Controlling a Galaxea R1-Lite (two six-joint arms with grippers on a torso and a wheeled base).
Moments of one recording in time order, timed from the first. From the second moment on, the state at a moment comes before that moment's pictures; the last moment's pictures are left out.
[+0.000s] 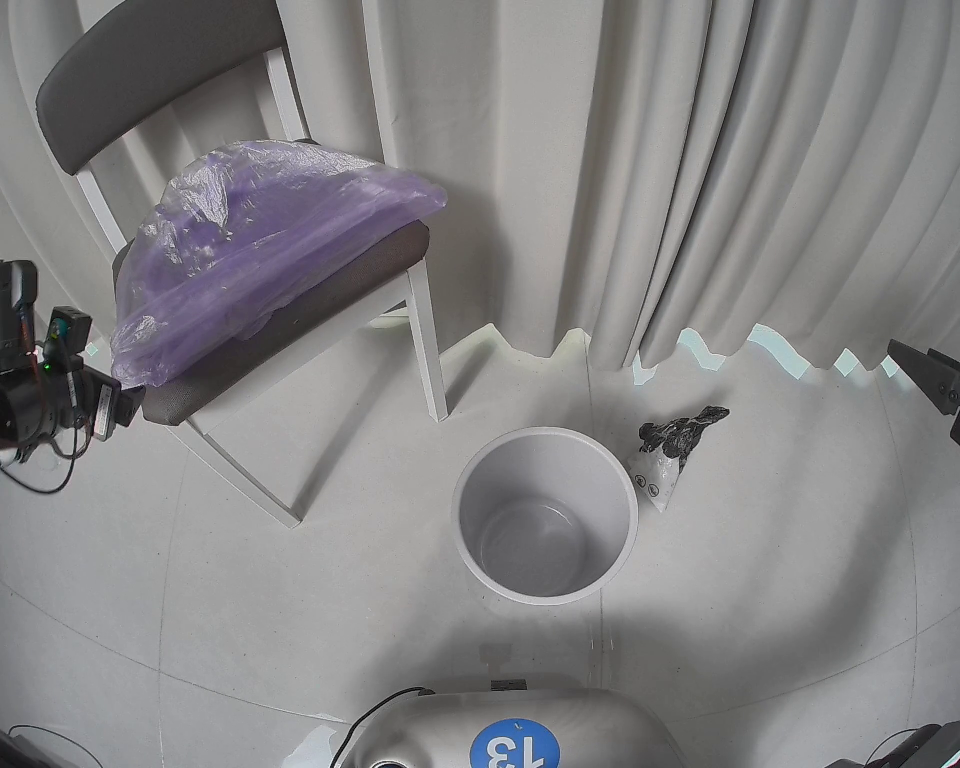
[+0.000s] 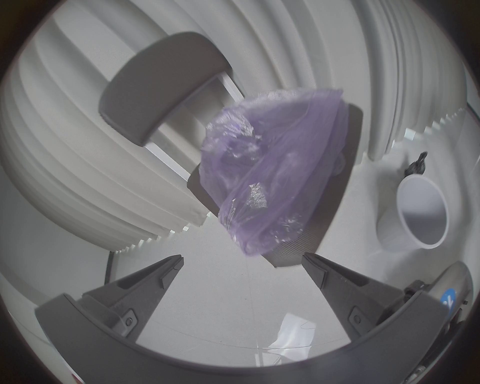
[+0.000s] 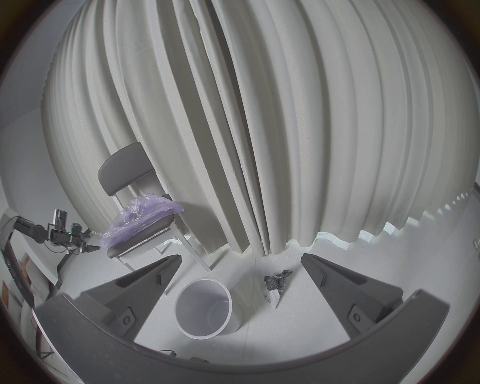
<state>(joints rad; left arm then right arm) 0.04 1.45 -0.98 -0.10 0.26 0.47 0.03 1.02 -0.64 -0.35 0.20 0.18</state>
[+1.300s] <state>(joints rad) 0.04 1.61 -1.16 -0.22 0.30 0.53 0.04 1.10 -0.65 -0.40 0.20 0.23</state>
